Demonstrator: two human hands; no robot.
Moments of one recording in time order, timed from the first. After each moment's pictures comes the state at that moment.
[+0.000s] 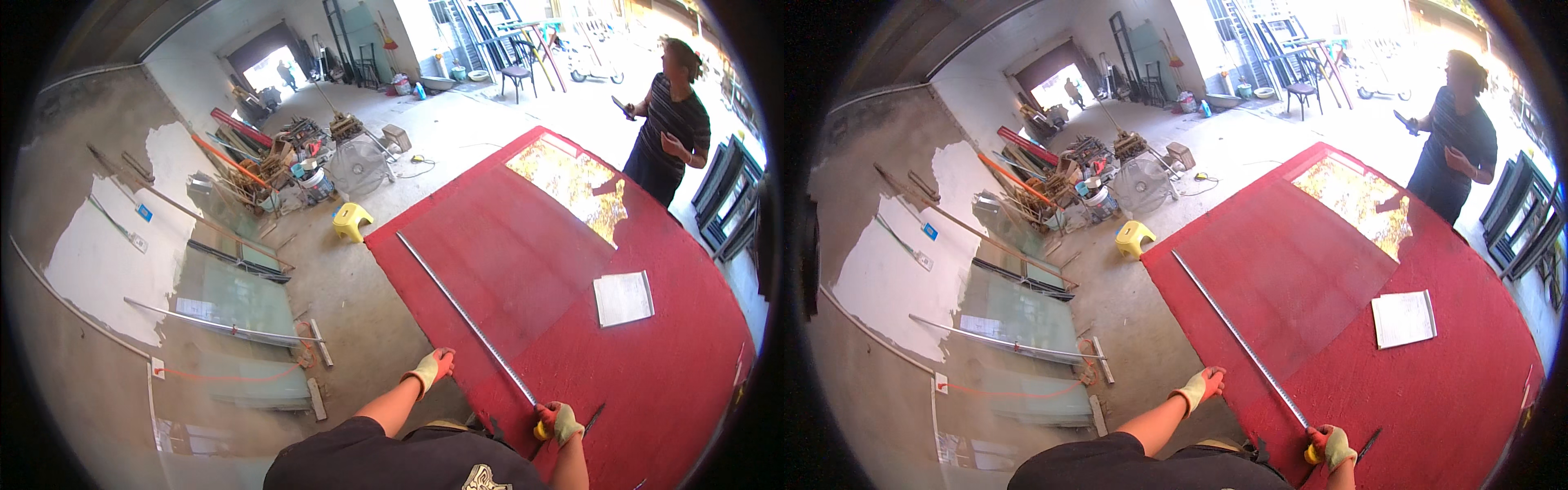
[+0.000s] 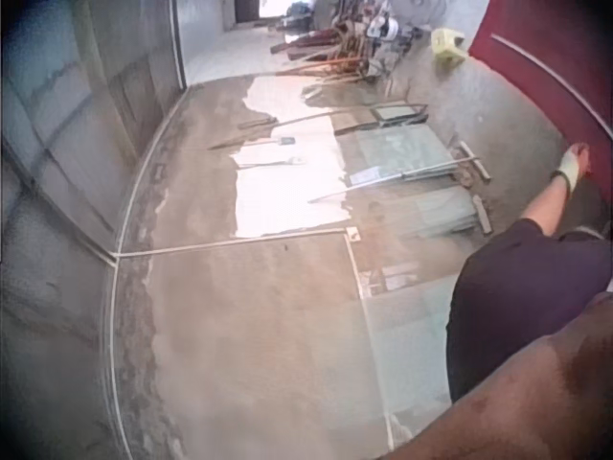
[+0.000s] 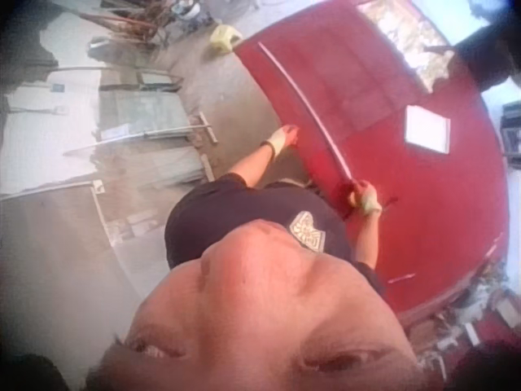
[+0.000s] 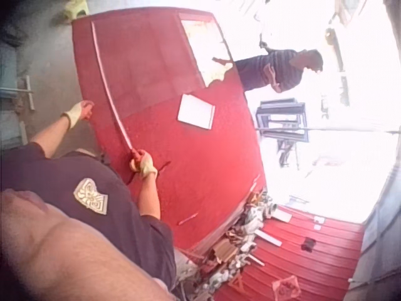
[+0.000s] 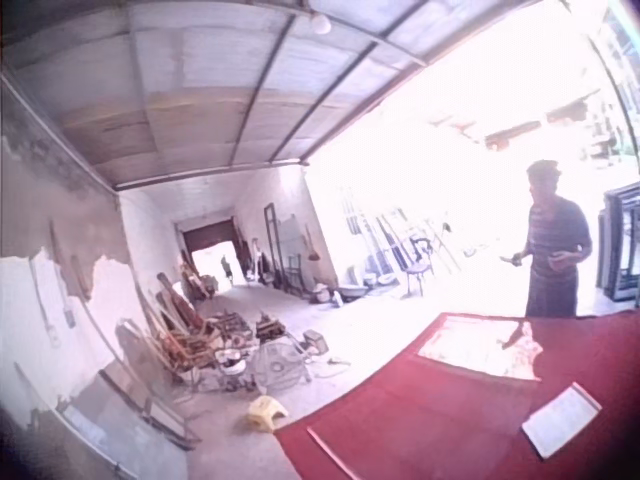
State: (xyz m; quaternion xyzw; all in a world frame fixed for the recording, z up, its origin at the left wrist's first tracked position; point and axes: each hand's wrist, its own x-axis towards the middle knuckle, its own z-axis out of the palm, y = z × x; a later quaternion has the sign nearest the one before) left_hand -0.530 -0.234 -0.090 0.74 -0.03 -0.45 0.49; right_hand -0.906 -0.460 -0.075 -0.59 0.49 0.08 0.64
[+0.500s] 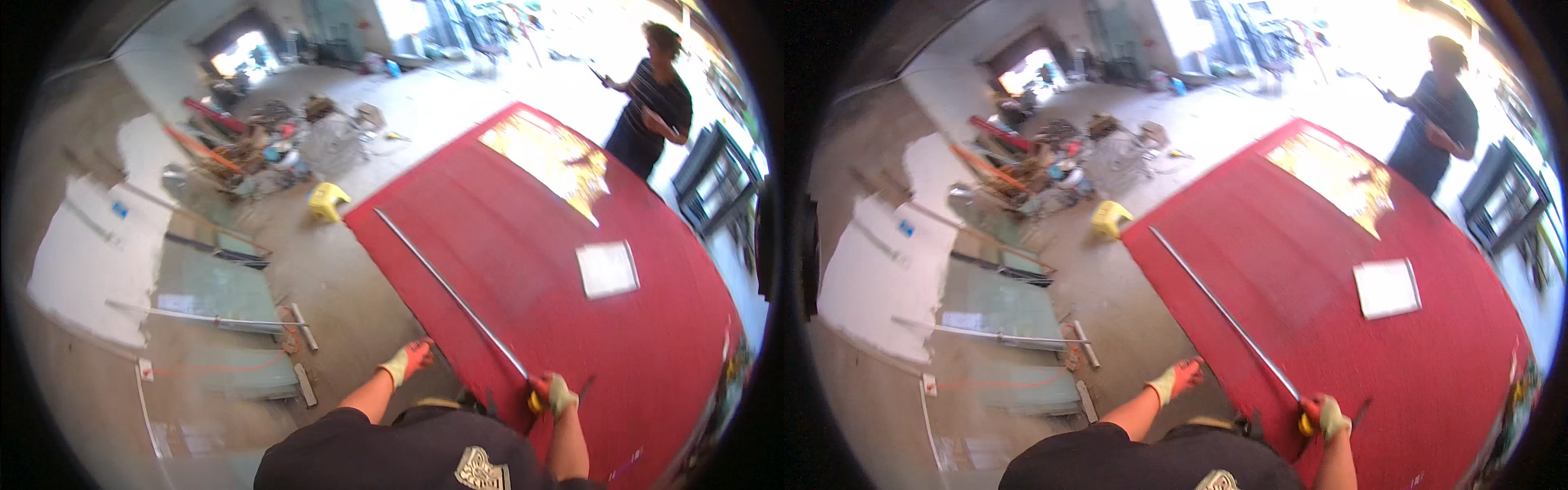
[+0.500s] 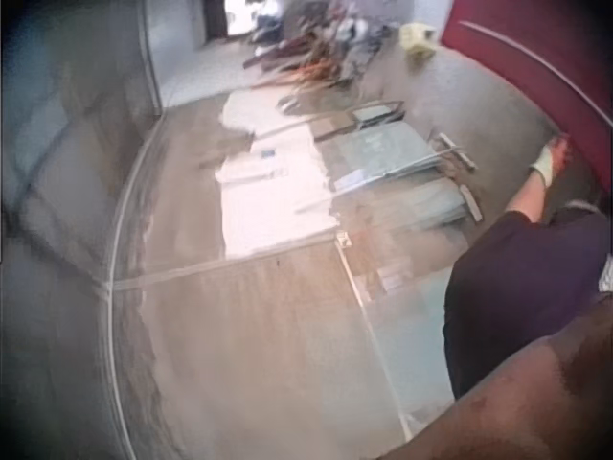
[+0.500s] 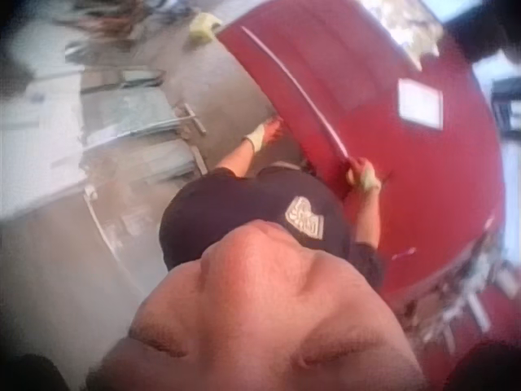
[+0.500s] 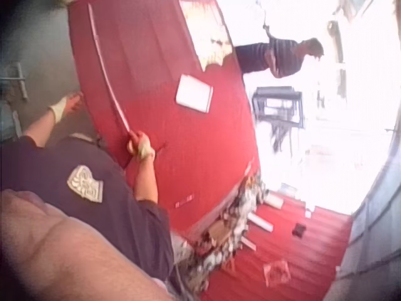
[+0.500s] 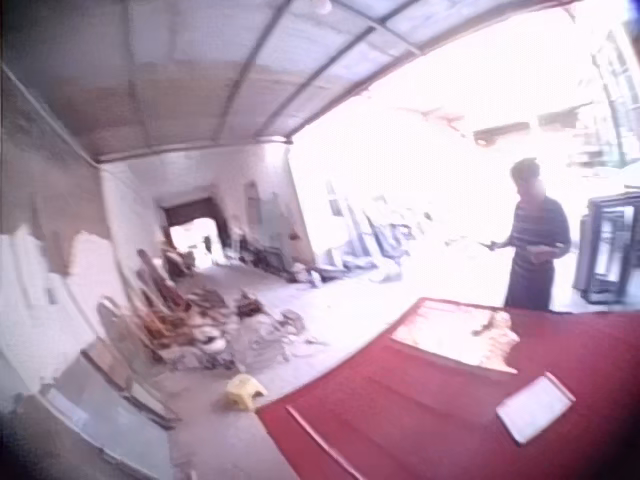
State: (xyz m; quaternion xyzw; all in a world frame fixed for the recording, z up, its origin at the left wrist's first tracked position) left_hand -0.528 -0.170 -0.113 0.60 -0.02 -0.58 0.55; right_hand -0.930 -0.465 -0.099 -0.83 0.34 0.28 0.34
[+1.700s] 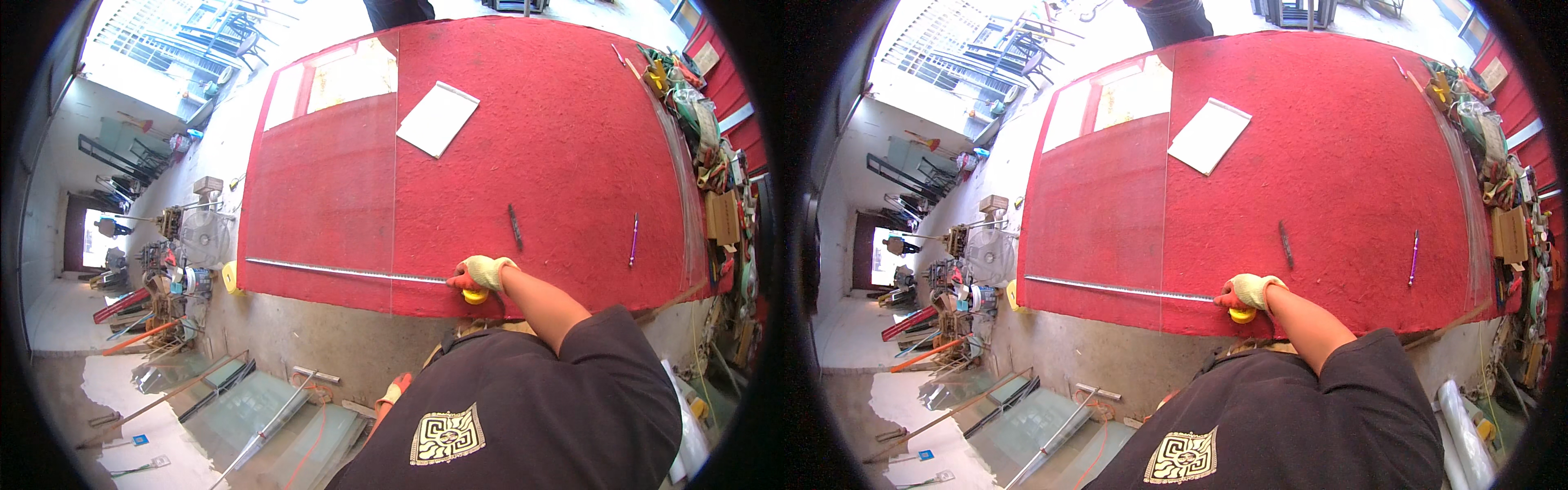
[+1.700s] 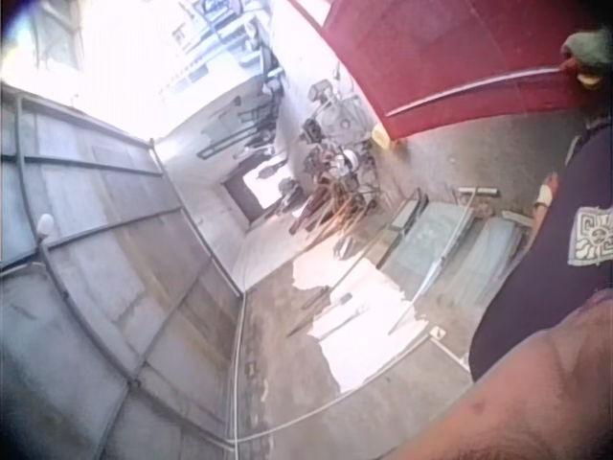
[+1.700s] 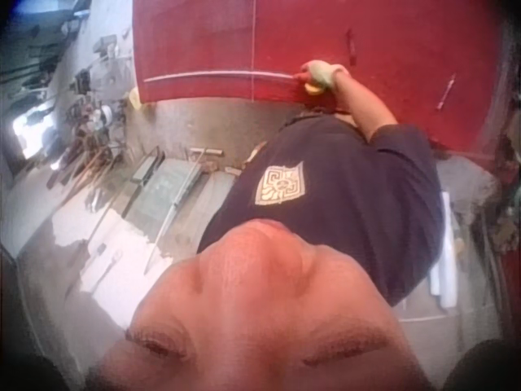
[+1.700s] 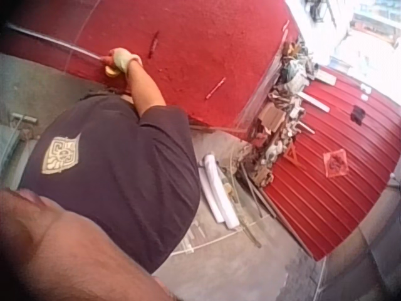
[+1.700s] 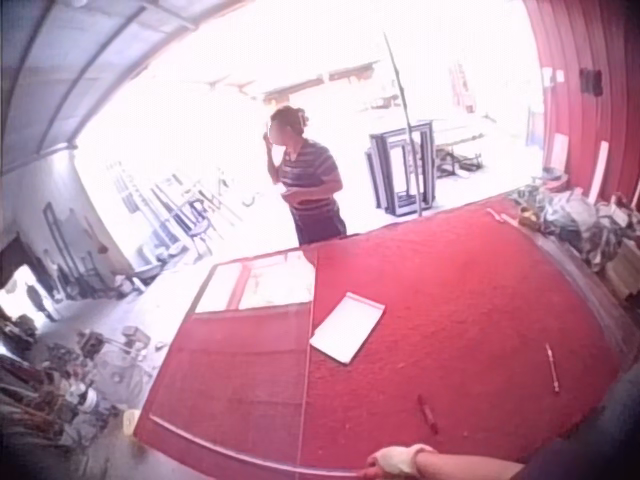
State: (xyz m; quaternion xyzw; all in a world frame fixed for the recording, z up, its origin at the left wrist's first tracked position) left_hand -0.606 0.030 -0.220 0.77 -0.28 -0.56 0.03; right_hand -0.905 -0.444 -0.031 -0.69 0.40 0.19 0.57
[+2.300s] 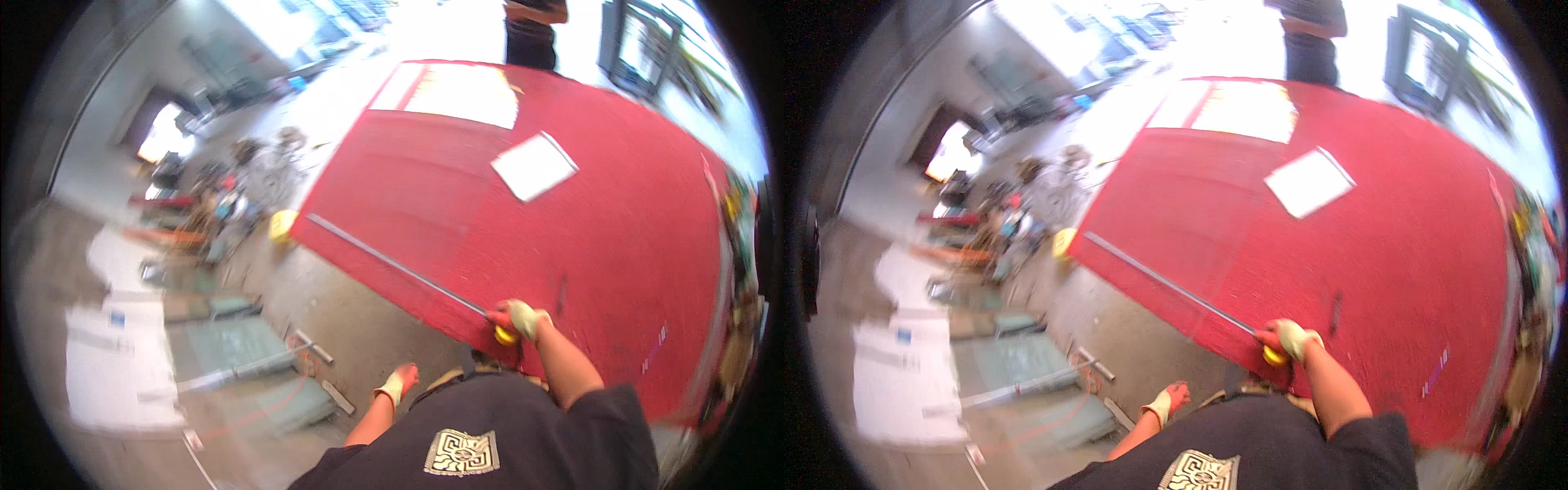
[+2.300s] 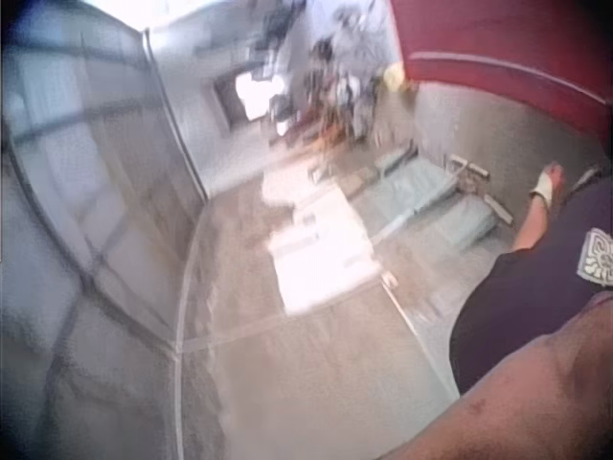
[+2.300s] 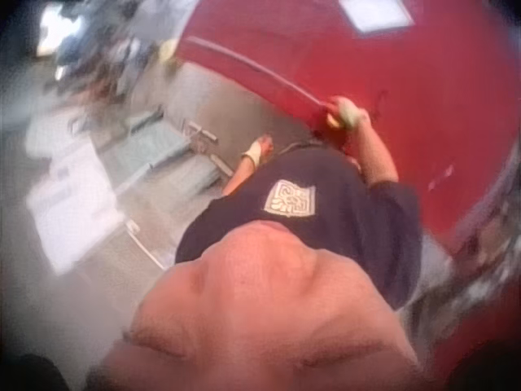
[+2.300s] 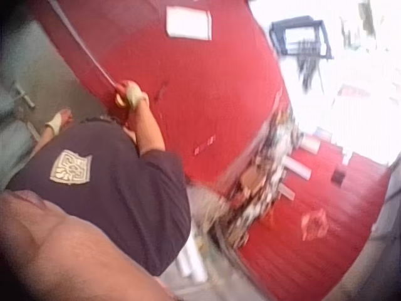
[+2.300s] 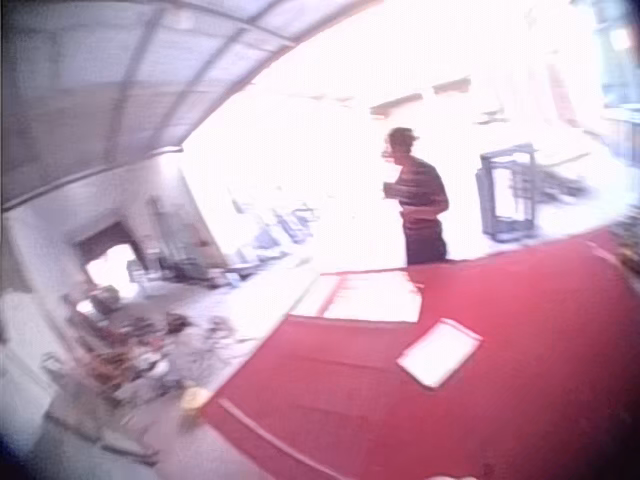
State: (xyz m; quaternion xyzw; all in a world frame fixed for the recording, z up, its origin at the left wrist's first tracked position) left_hand -0.646 -0.043 -0.149 0.79 -0.13 -0.57 0.18; right_hand -0.913 -0.442 -0.048 -0.76 0.35 0.13 0.54
